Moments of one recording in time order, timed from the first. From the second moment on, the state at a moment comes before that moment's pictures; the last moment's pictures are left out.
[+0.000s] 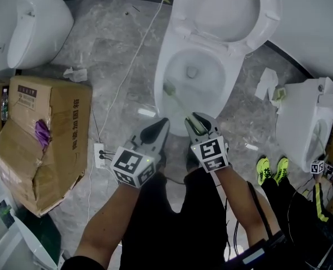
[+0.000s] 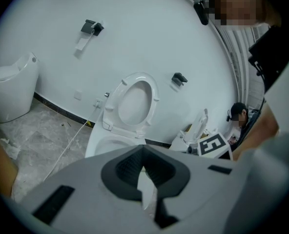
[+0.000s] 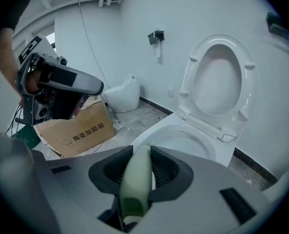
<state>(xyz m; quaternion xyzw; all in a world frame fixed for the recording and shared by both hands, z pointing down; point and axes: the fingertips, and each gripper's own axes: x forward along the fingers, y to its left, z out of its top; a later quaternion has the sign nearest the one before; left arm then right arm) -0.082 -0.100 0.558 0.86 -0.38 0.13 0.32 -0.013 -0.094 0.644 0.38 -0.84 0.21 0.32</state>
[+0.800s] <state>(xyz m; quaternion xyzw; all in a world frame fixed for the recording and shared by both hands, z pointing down) -0.084 -0.127 0.573 0.85 -0.39 0.13 0.32 0.005 -0.165 0.653 0.41 -0.83 0.20 0.31</state>
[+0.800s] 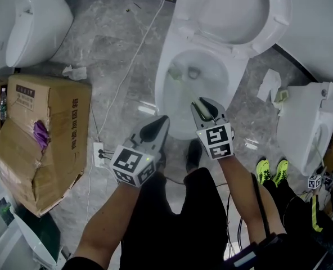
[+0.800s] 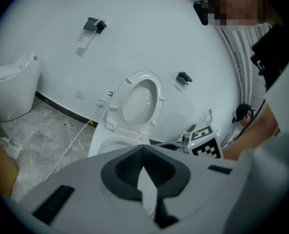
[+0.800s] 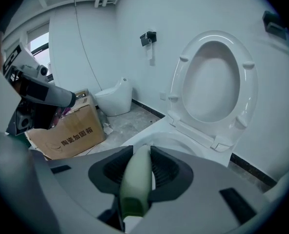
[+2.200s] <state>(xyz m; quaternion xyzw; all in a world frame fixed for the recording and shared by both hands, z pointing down) -0.034 -0.140 0.605 0.85 -0.38 0.14 0.34 0.095 -0.186 0.711 0.48 -0.77 0.22 0.35</state>
